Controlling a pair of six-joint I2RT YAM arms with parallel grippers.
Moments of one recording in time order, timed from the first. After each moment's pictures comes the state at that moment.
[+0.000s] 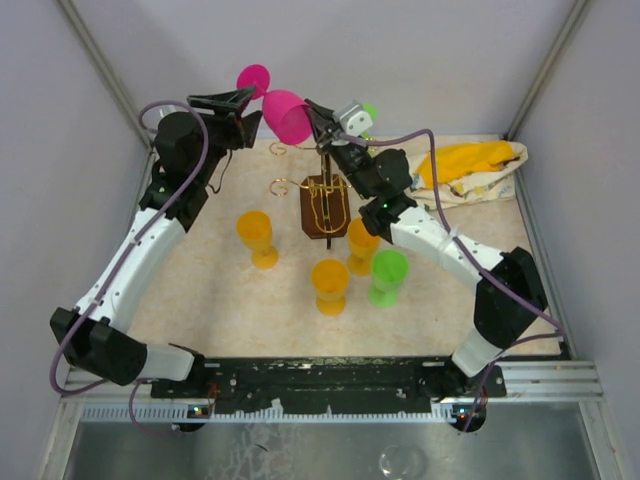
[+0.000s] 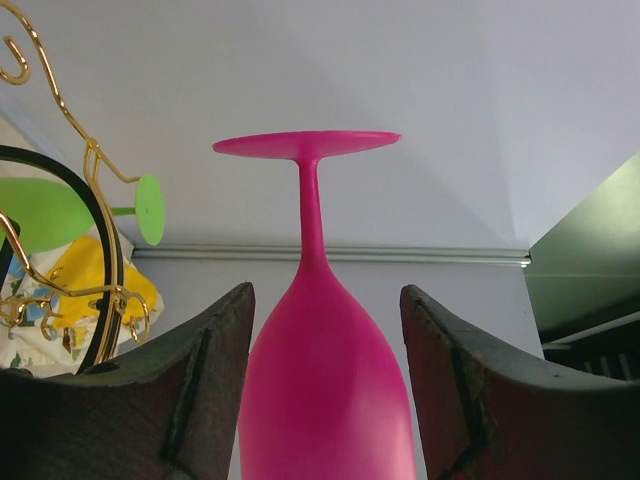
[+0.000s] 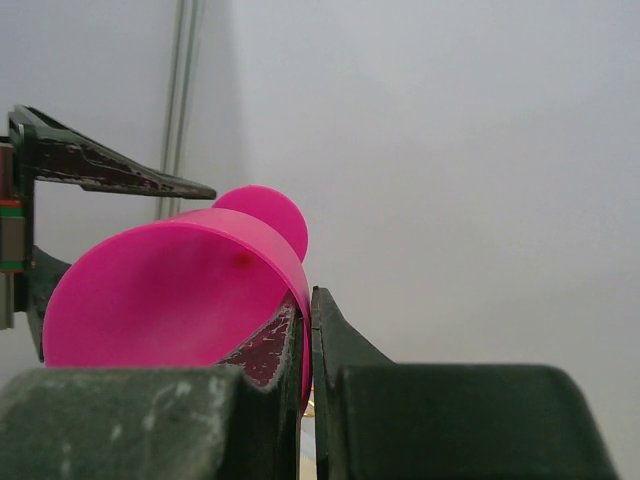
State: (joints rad) left arm -0.36 1.36 1.42 0.01 -0.11 -1.60; right arm 0.70 1.60 1.32 0.87 -0.04 -0.25
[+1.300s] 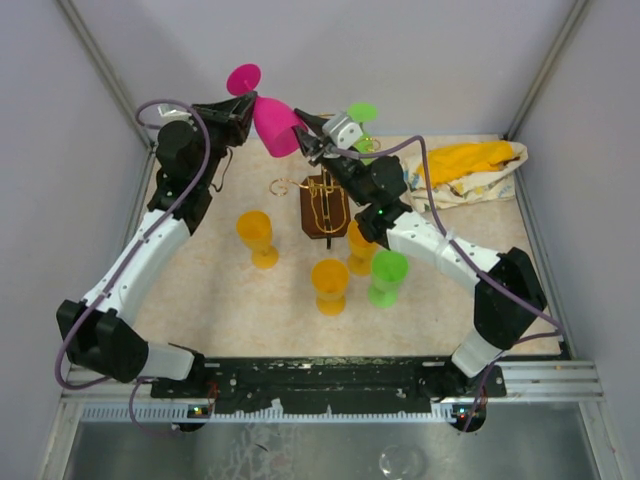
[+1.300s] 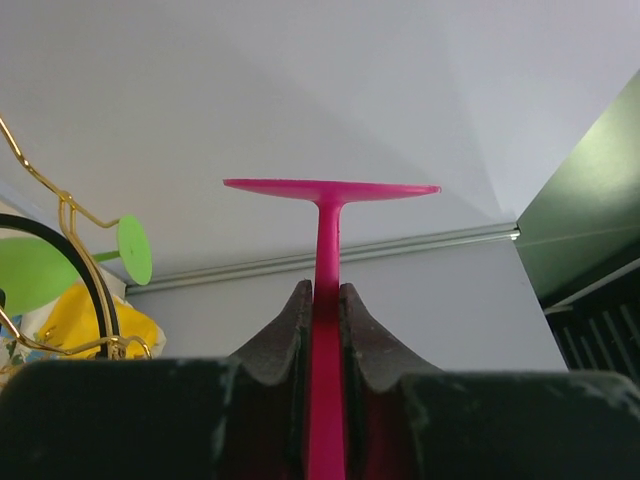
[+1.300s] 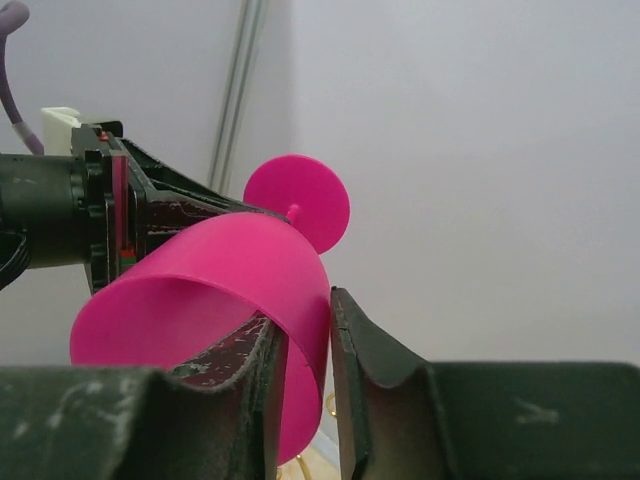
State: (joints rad) left arm -0.34 1.38 1.32 0.24 -0.08 -1.50; right arm 0.75 1.60 1.29 0.89 -0.12 -0.27
